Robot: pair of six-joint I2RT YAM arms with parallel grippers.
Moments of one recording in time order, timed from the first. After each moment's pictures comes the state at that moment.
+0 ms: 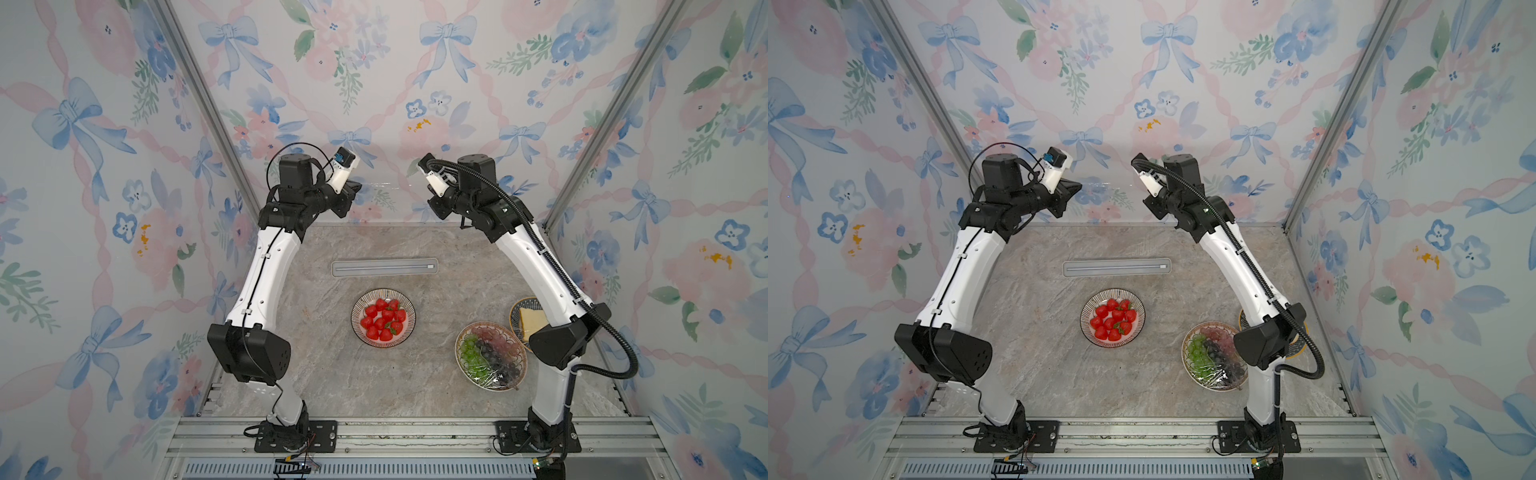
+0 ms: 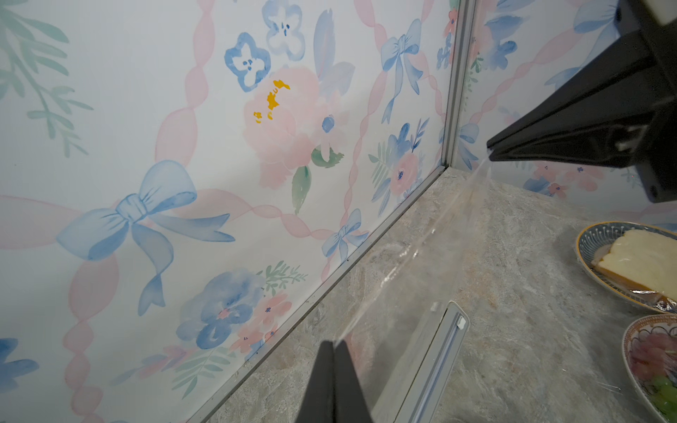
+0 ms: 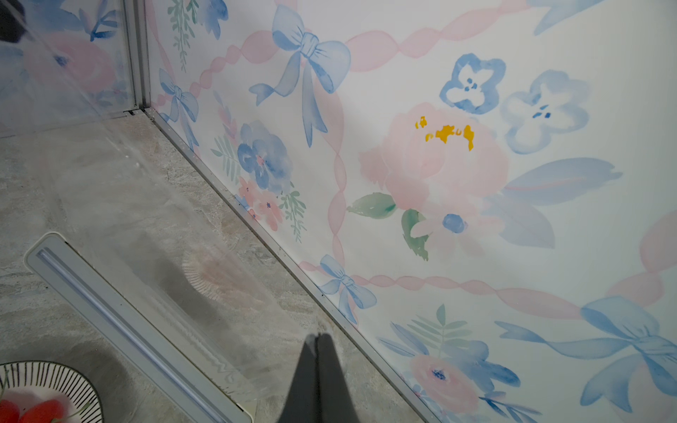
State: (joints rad) left arm -0.14 1.72 1.98 -0.56 0.53 0.38; right arm 0.54 1.95 2.32 -0.72 0.09 -0.48
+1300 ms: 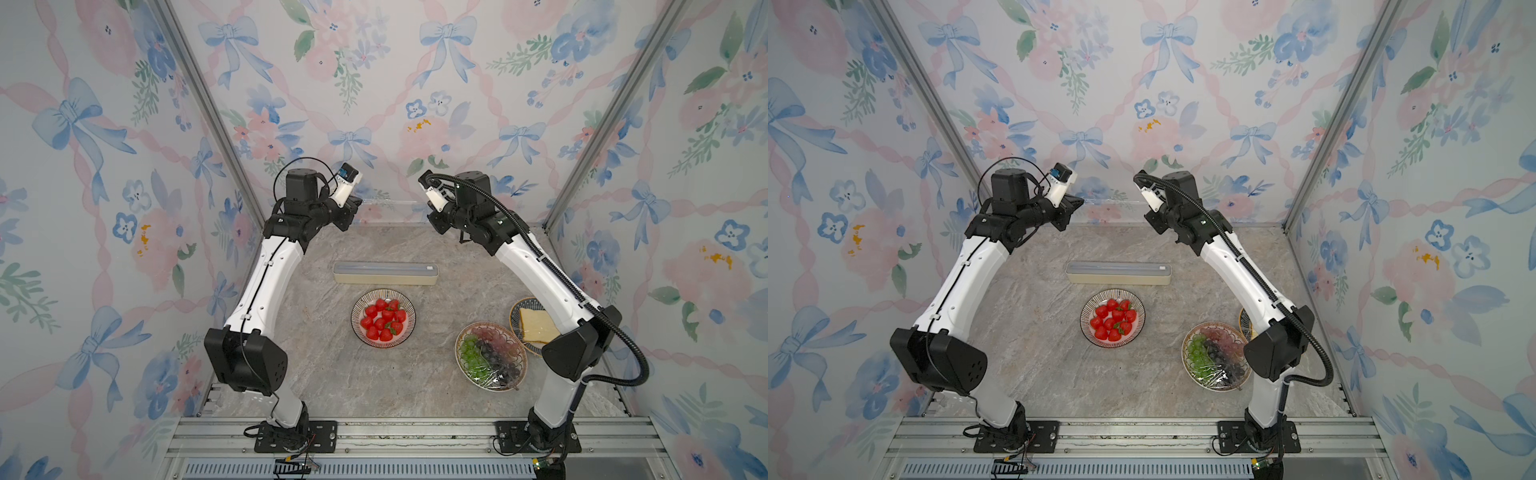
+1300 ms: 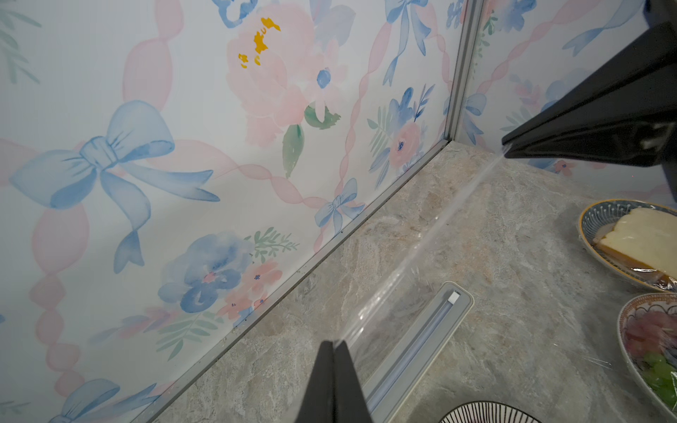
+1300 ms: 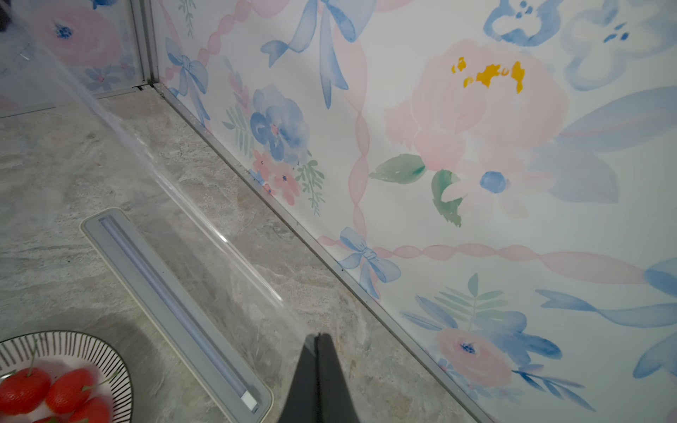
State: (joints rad) left arm -0.16 1.60 1.73 -0.52 0.46 0.38; right arm 0.56 1.81 1.99 -0.62 0.09 -0.42
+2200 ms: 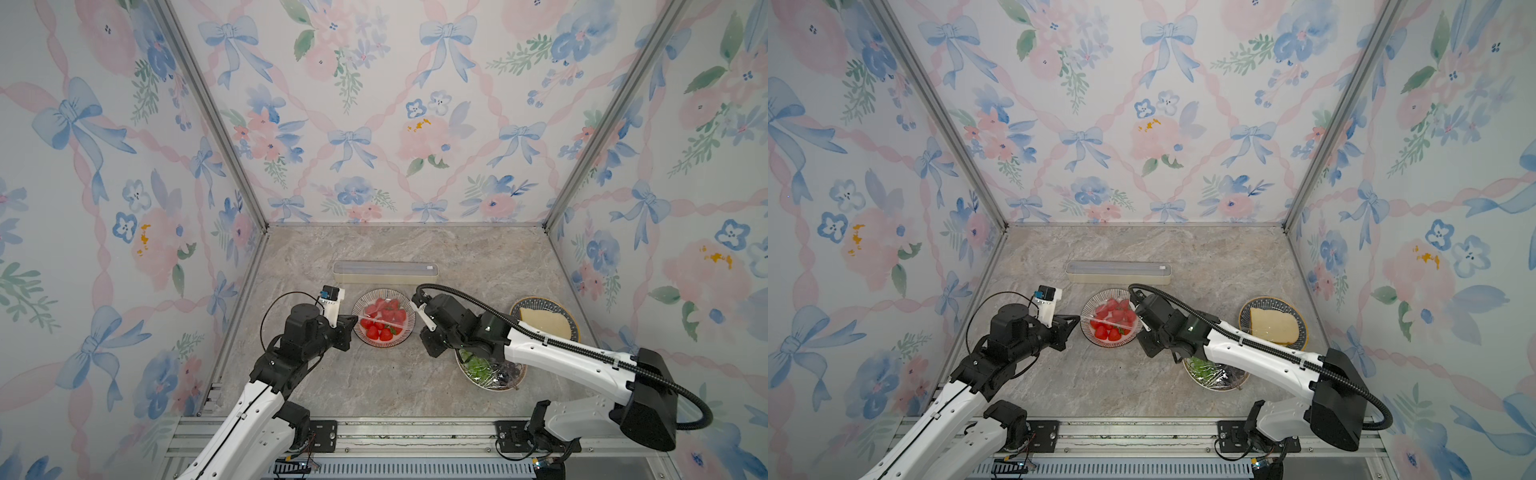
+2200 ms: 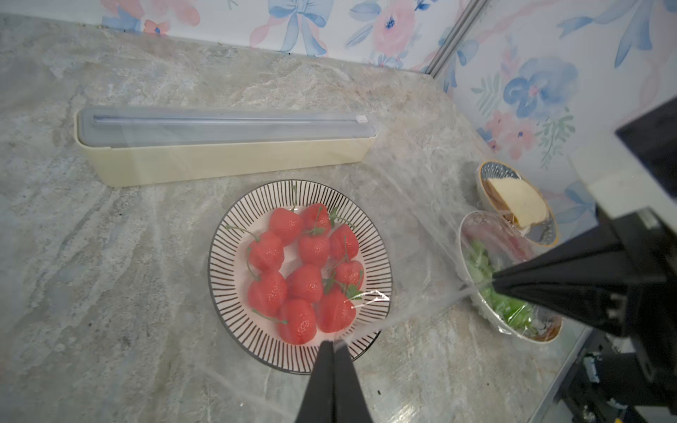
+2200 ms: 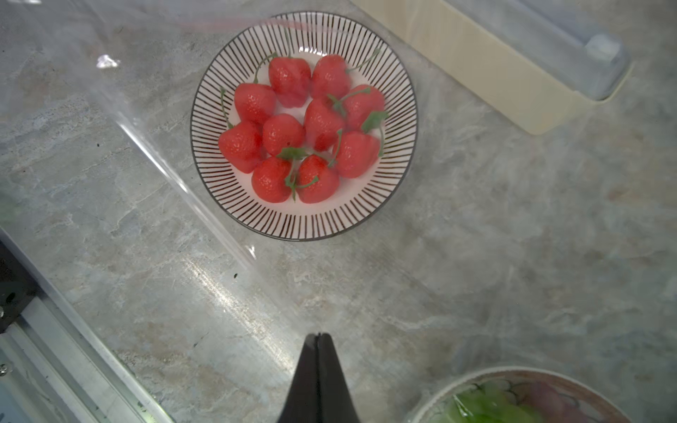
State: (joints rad) left arm -0.37 0.68 0.50 -0.34 0.26 -0.32; right arm 1.01 1.36 1.02 -0.61 0.14 0.30
